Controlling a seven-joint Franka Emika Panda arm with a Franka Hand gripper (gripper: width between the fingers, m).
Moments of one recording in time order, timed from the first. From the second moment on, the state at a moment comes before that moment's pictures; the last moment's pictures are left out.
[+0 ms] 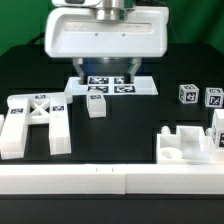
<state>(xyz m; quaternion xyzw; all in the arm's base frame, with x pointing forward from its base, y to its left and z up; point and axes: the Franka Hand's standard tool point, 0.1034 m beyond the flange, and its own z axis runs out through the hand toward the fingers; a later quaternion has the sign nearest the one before) 0.499 -0.058 0.067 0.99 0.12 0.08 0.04</state>
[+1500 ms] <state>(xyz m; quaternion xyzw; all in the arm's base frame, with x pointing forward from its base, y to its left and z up) 0.490 -0.055 0.056 0.97 0.07 -0.22 -0.01</state>
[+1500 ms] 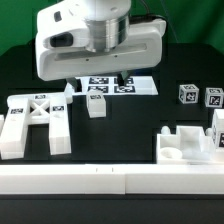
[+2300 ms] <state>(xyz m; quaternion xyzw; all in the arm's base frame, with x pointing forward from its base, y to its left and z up) 0.474 -0.064 0.054 0.95 0.00 -0.33 0.01</state>
